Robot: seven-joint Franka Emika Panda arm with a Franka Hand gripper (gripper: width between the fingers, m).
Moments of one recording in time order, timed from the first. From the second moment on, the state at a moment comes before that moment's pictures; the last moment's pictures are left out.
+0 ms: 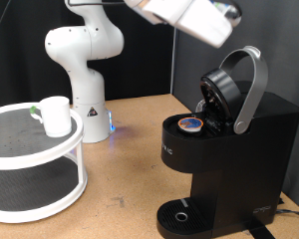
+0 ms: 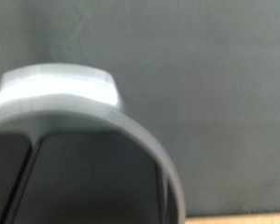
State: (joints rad) arm 0.13 -0.09 -0.17 -2.01 0.97 1.83 -1.06
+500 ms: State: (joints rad) arm 0.17 -0.10 -0.09 -1.95 0.96 1.86 -0.99
